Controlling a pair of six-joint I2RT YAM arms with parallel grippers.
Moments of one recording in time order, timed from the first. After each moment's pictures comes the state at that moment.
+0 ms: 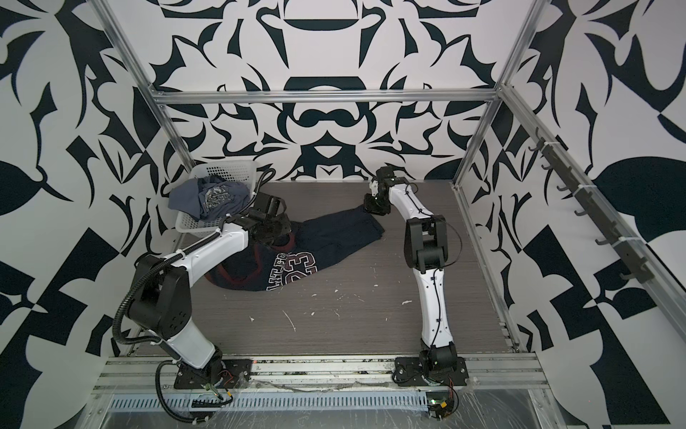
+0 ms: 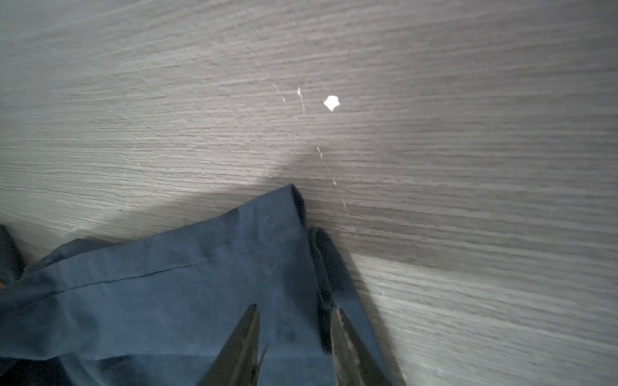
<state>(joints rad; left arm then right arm) -0.44 1.68 1.23 -0.44 -0.06 -0.71 0.18 2.42 2.14 -0.86 -0.30 0.22</state>
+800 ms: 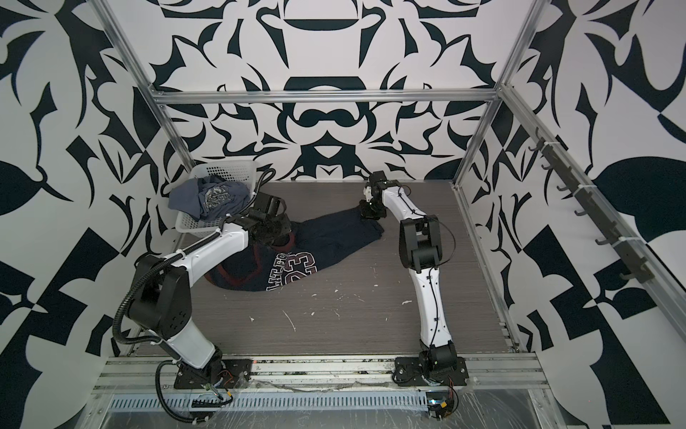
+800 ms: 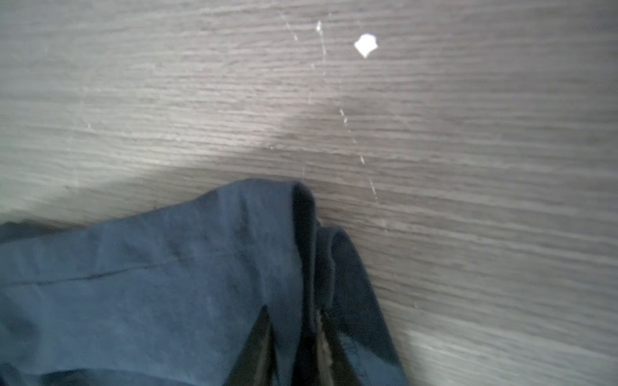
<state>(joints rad) -0.44 1.68 1.23 -0.44 -0.06 -0.71 0.22 2.46 2.15 -0.90 -0.24 0.18</state>
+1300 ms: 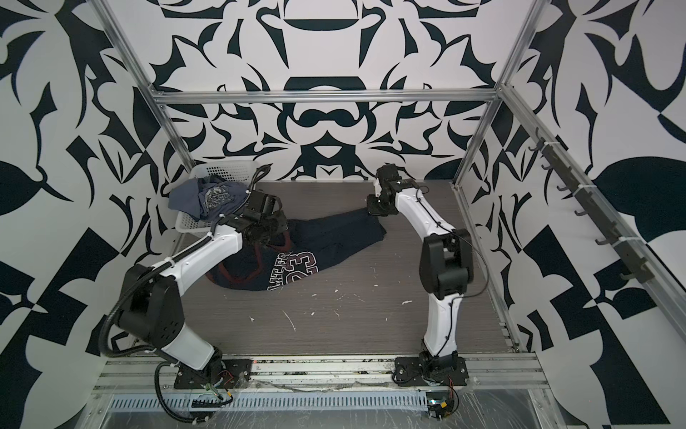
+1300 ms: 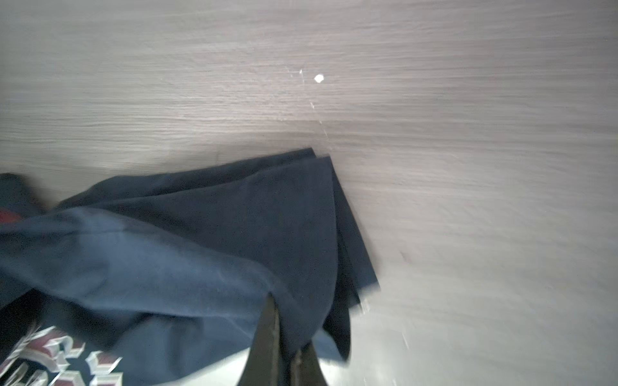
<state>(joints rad) -0.44 1.56 1.20 -0.43 -0.12 -0.69 0.22 1.88 1.67 -0.79 -0.10 0.23</state>
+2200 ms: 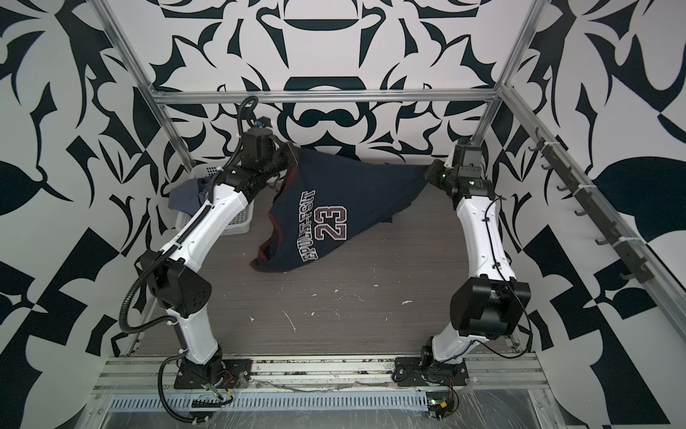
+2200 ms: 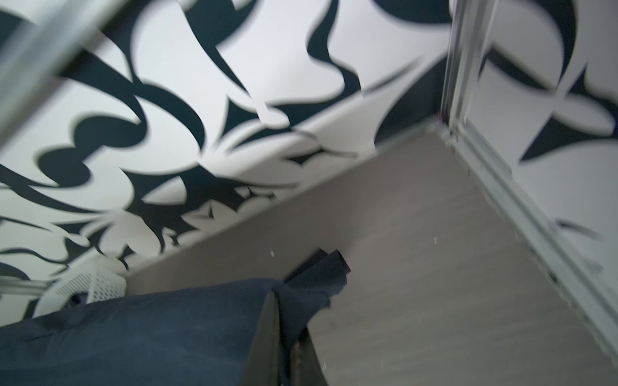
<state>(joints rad) -0.44 1.91 2.09 -0.43 -0.04 -0.52 -0.14 1.61 1.74 -0.61 -0.20 0.44</state>
